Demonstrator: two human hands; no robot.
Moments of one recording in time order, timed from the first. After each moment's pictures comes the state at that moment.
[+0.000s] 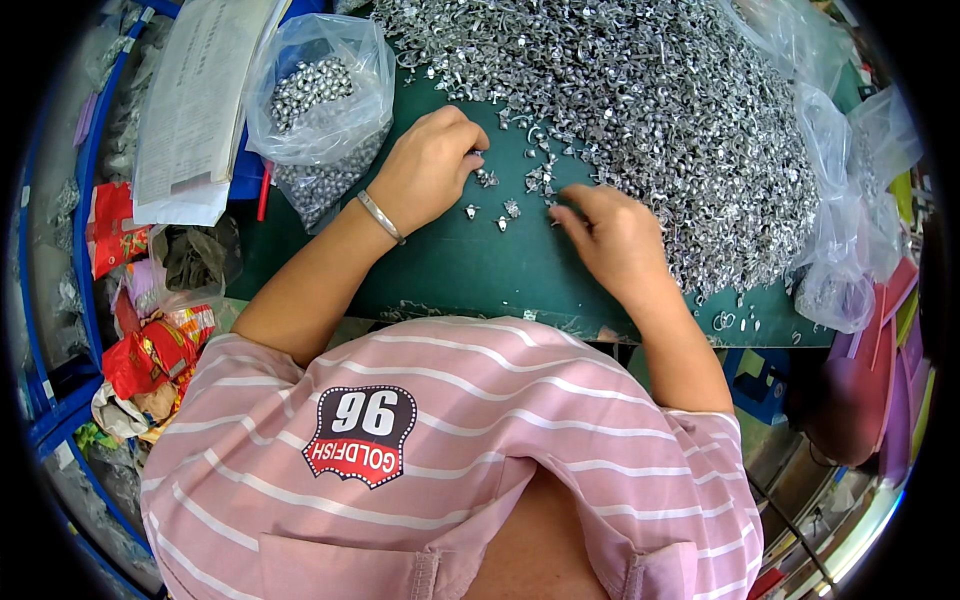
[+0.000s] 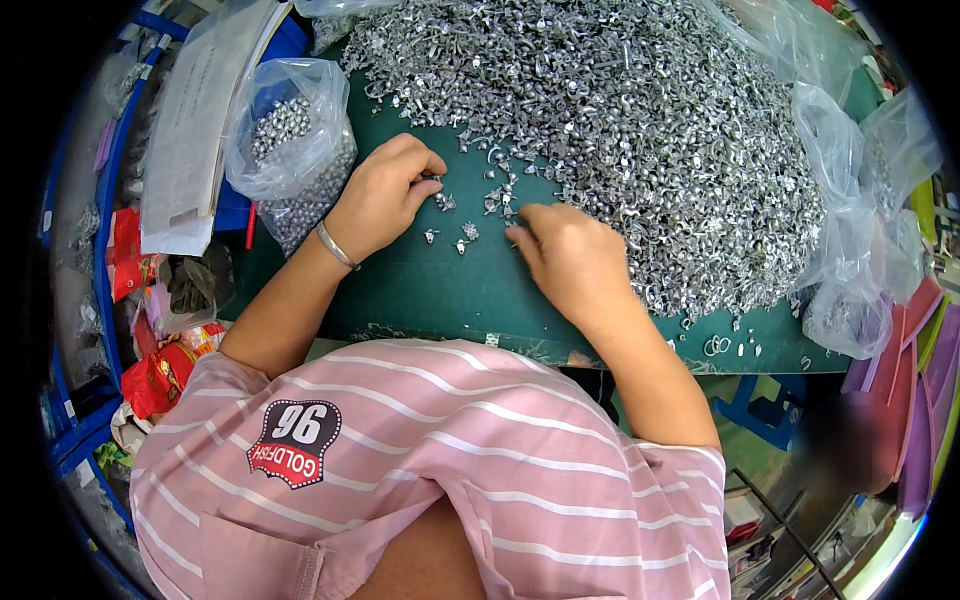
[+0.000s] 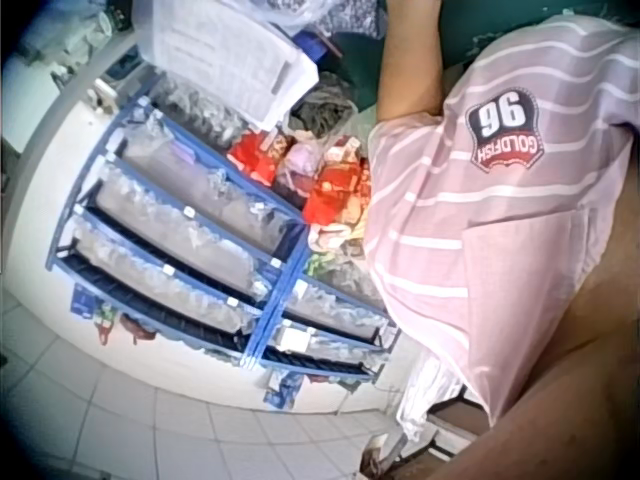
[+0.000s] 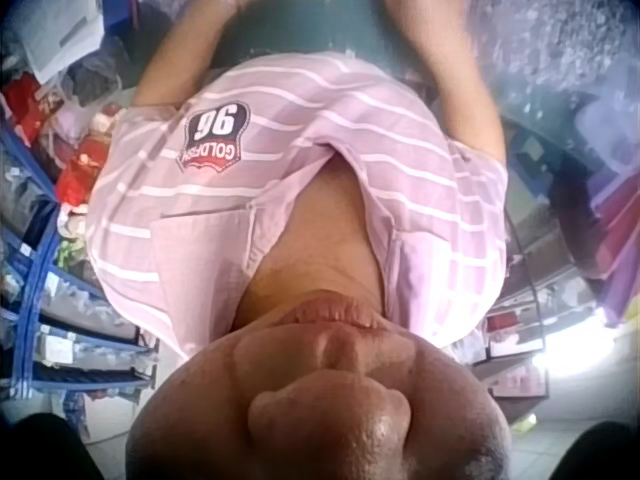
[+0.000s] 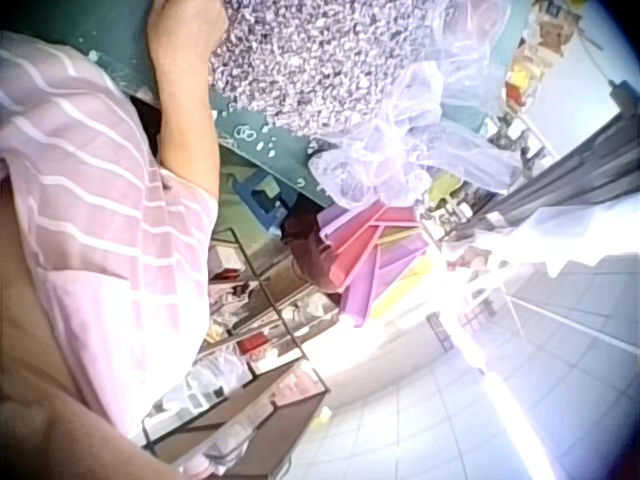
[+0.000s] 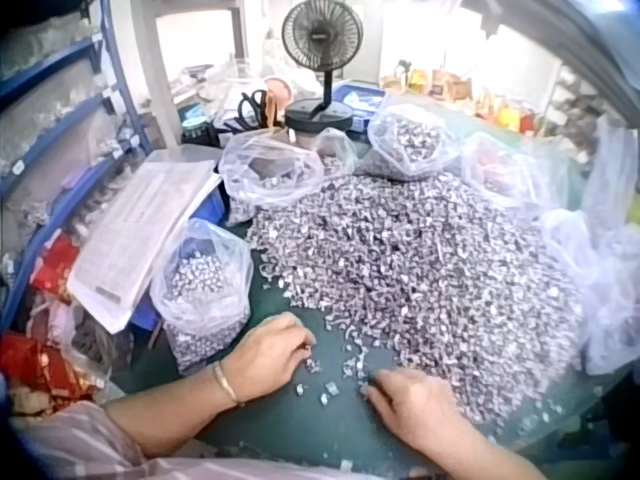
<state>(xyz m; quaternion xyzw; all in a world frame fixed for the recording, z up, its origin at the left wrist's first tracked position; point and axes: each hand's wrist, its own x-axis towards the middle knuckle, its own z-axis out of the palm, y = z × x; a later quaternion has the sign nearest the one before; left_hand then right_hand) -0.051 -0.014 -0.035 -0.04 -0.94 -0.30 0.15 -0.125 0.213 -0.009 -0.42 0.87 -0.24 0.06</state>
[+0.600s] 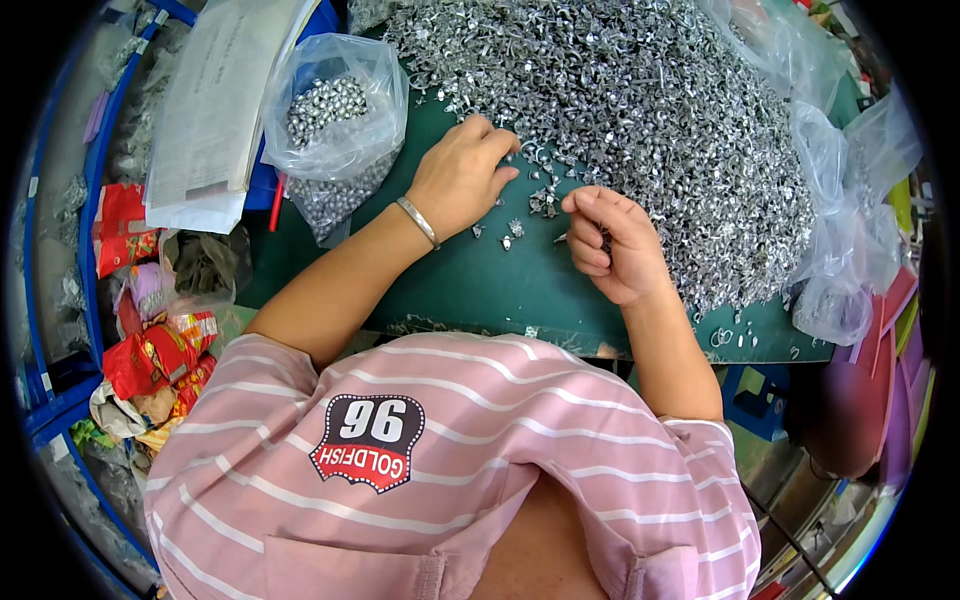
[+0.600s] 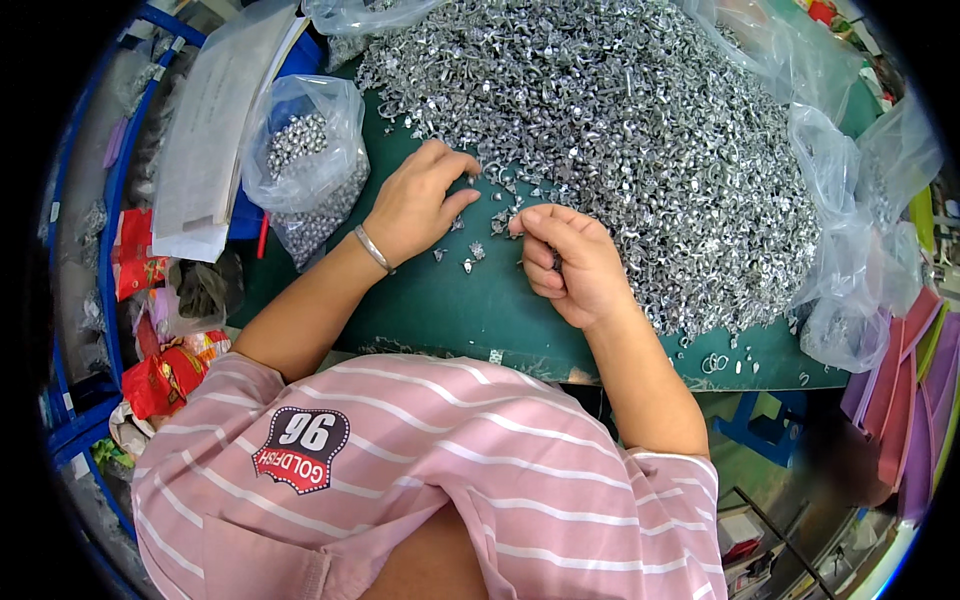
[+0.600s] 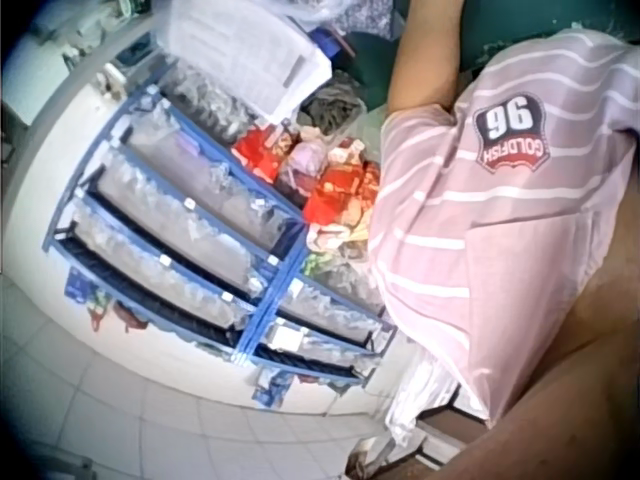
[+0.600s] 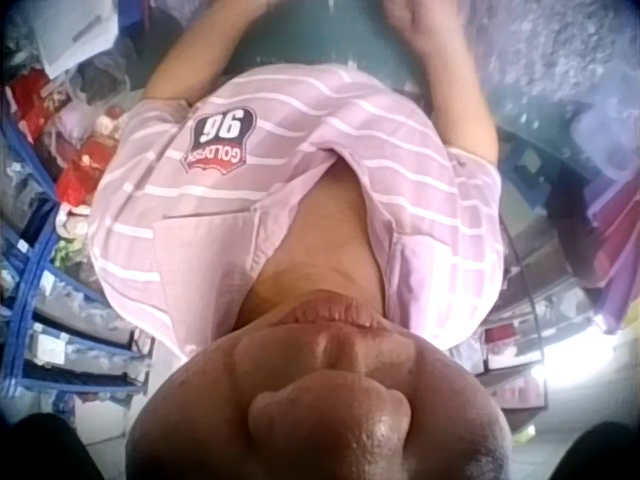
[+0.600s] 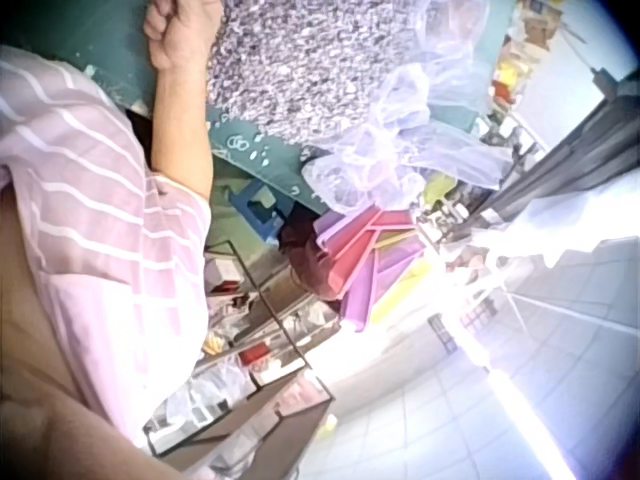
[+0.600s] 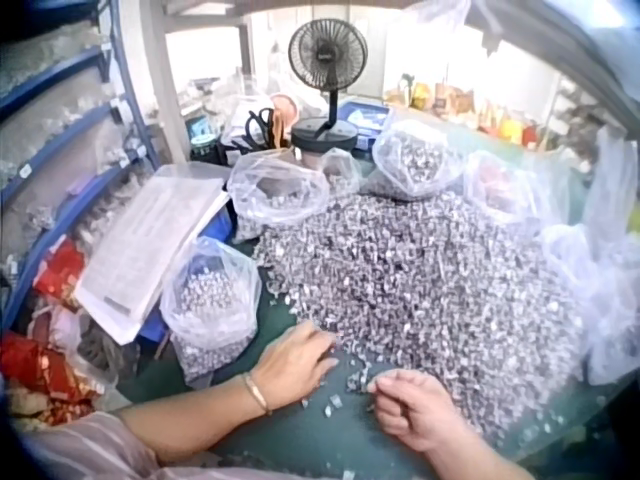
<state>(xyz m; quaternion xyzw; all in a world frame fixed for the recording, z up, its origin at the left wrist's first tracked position) -0.068 0.003 -0.035 0.01 -0.94 -0.28 0.17 -0.139 0.208 -0.002 -0.01 0.43 -0.74 0.52</state>
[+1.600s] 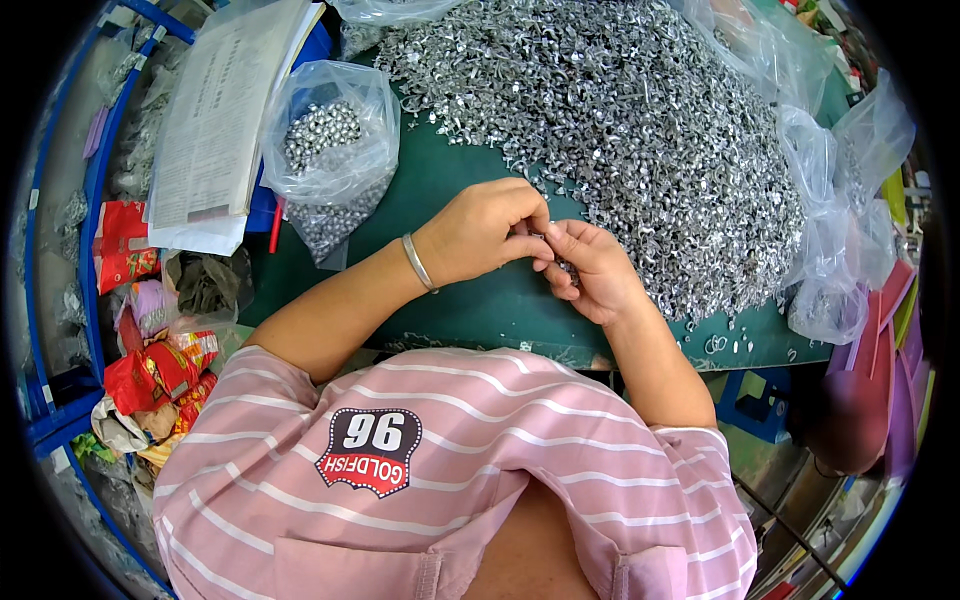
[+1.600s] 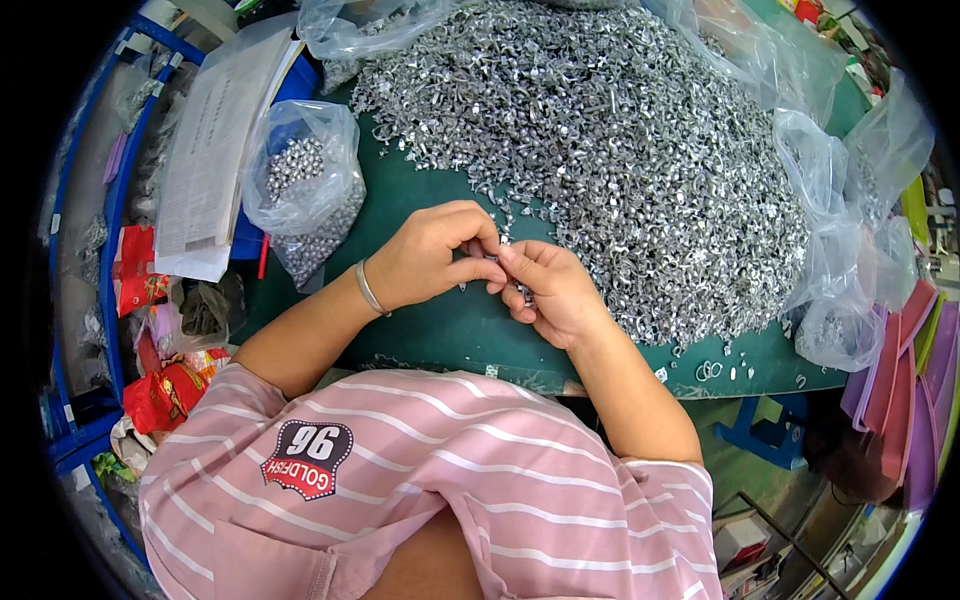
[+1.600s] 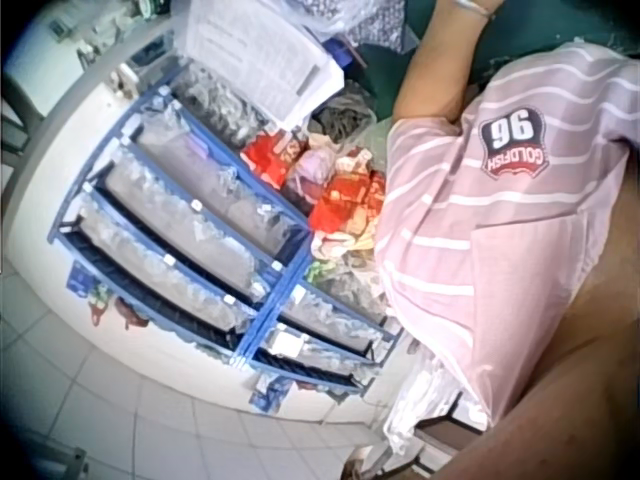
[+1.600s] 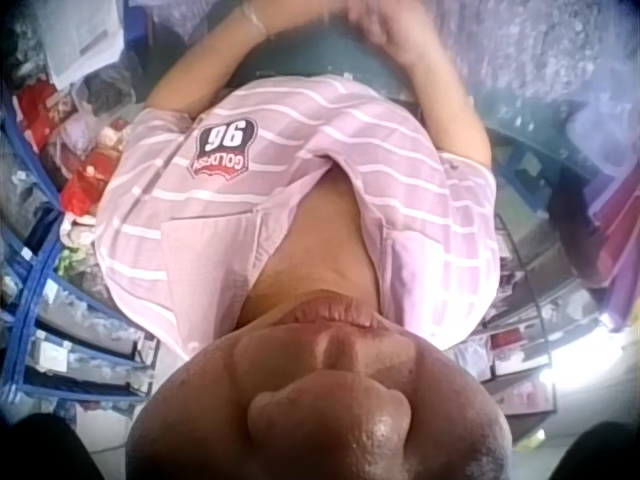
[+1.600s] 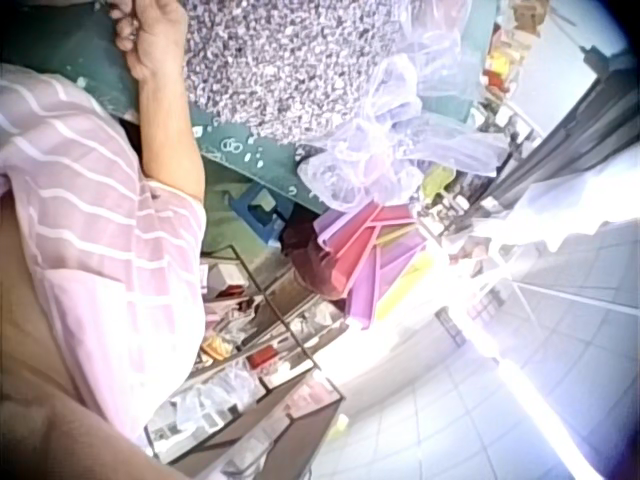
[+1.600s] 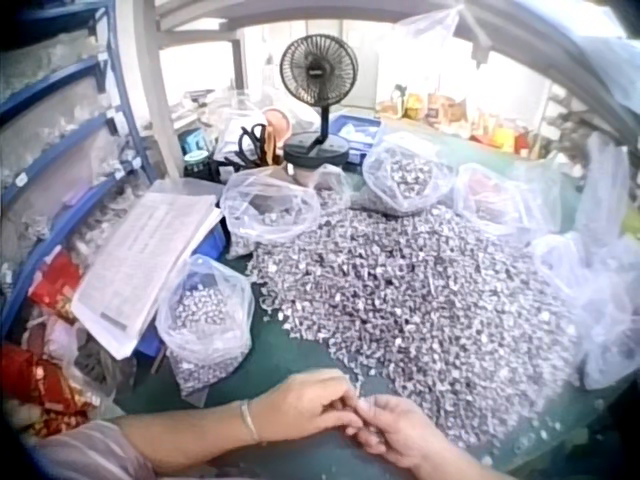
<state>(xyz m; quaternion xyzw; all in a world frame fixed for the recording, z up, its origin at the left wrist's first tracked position) -0.064 0.024 -0.004 -0.09 -0.85 -0.52 0.05 -0.129 0.206 -0.022 0.01 0.46 -0.70 0.55</state>
